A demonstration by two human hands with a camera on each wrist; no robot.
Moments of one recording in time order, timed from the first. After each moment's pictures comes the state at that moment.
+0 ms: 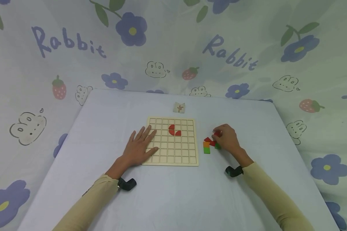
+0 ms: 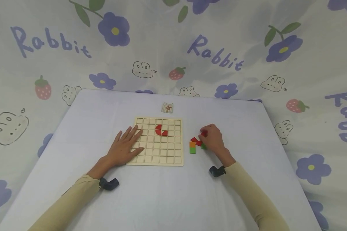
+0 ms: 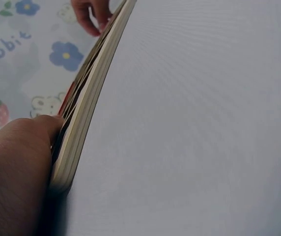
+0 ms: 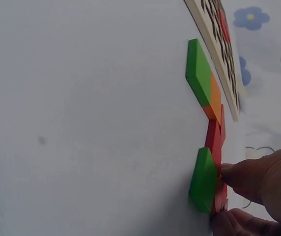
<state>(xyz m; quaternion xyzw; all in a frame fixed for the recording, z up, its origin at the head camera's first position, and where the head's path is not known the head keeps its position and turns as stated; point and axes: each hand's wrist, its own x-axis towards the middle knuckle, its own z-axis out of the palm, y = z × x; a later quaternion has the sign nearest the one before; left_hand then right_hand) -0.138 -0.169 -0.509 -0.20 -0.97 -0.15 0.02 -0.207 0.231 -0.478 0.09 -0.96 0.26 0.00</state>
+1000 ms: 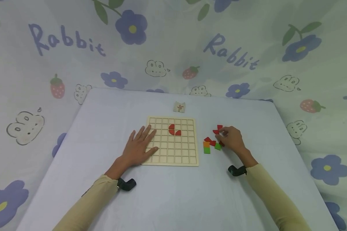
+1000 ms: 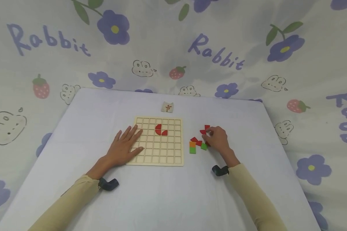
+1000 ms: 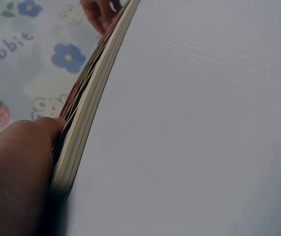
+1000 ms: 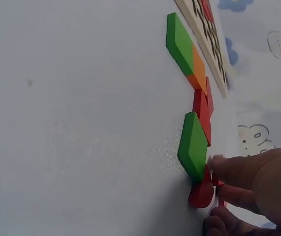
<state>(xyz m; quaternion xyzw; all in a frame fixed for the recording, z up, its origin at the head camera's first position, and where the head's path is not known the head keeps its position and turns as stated) -0.139 -0.169 -0.510 -0.20 -0.97 -0.14 0.01 -0.206 0.249 -0.477 0.03 -0.96 0.27 -0.04</state>
